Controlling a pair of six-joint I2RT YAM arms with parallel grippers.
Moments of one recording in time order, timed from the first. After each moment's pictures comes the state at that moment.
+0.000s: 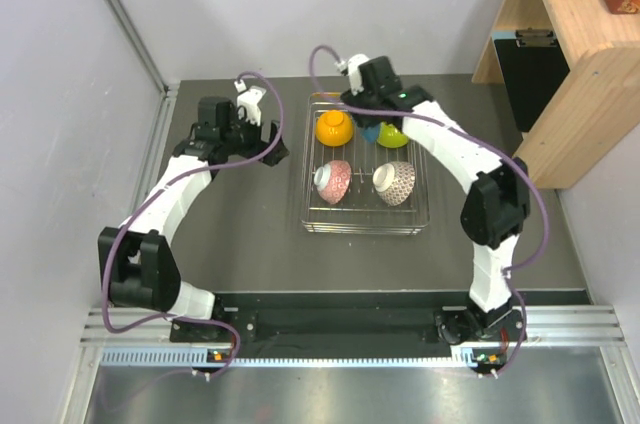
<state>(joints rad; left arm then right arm) -0.17 1.44 1.17 -0.32 0.45 0.06 0.51 1.92 1.86 -0.62 0.05 -0.10</state>
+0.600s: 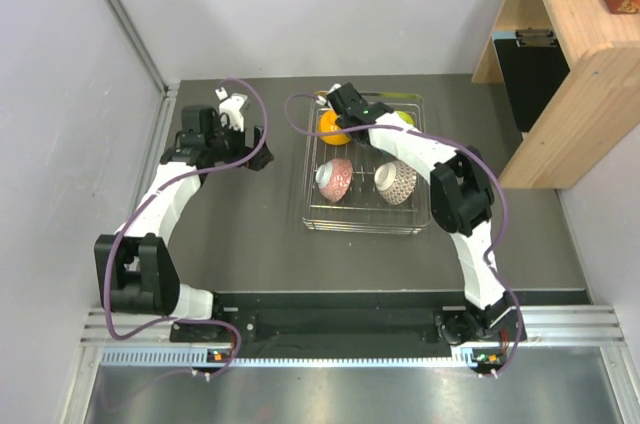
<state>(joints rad) -0.06 1.41 1.08 -0.32 0.47 0.08 0.63 2.17 1.90 -0.65 0.57 -0.36</state>
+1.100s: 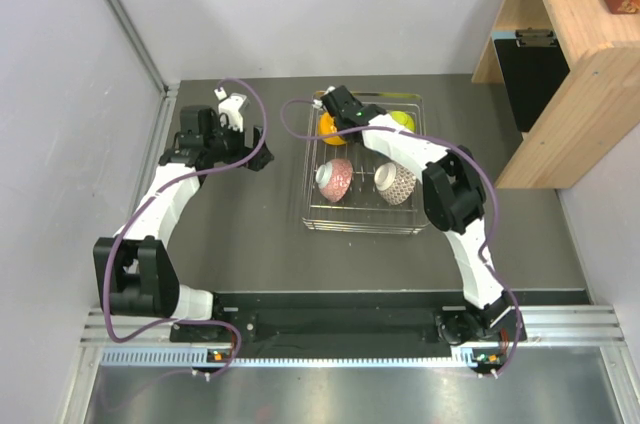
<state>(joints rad) -0.05 1.40 1.08 -0.32 0.49 0.08 0.65 2.23 1.95 -0.64 0.65 -0.43</state>
